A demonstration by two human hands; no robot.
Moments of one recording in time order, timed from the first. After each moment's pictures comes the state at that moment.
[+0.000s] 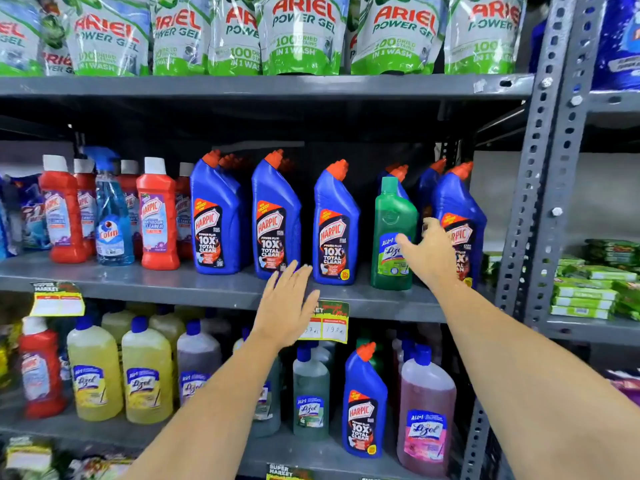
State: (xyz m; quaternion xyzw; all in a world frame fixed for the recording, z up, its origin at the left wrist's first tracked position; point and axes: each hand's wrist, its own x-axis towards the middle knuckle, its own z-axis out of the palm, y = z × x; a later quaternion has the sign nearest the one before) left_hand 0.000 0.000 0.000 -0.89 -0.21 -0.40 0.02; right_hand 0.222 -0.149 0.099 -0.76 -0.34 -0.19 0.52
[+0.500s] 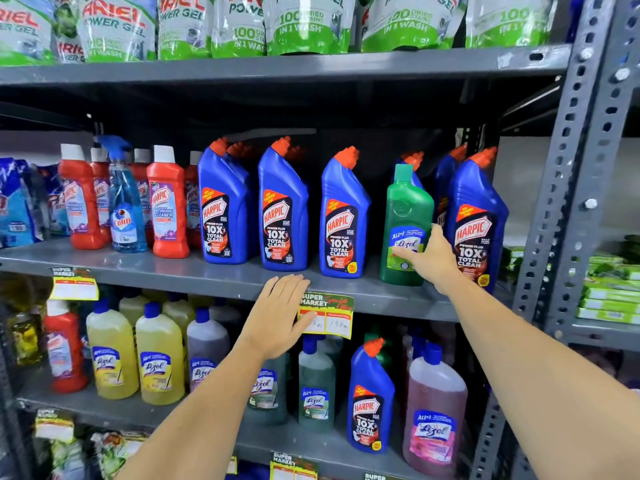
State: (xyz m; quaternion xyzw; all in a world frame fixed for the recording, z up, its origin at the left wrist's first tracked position) left_hand -0.018 0.012 -0.024 -0.91 -0.20 -0.34 0.14; right_hand 0.256 -0.127 0.076 -0.74 -0.38 -0.03 0.55
